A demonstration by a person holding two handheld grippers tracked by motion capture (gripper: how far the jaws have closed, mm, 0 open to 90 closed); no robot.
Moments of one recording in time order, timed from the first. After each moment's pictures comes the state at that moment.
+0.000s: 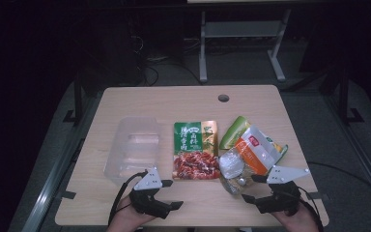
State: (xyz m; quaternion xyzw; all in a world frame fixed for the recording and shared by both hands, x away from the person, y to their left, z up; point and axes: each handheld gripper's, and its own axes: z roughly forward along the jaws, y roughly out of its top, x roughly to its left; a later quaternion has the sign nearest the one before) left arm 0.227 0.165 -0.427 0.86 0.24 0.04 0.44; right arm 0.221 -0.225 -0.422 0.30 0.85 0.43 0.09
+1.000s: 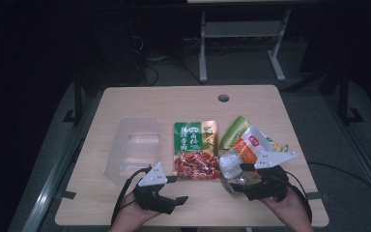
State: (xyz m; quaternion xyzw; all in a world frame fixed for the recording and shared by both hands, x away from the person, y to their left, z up) left arm 0.233 0.148 -0.403 0.86 0.23 0.06 0.45; right arm 0.250 -0.194 -0.390 0.29 0.85 0.43 0.08
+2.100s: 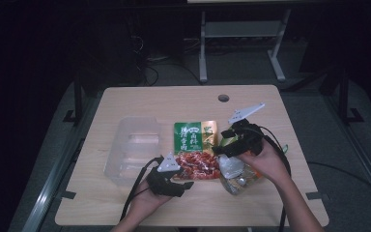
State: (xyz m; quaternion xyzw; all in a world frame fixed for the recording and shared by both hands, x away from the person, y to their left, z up) left arm 0.273 0.125 -0.433 0.87 0.27 0.08 0.40; right arm 0.349 -0.145 -0.344 0.29 0.87 0.39 0.04
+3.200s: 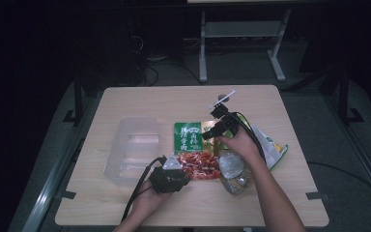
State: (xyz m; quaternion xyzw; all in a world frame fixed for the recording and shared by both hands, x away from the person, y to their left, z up) left arm 0.282 0.123 -0.452 0.88 0.29 0.07 0.36; right arm 0.437 -0.105 -0.393 0.40 0.87 0.28 0.02
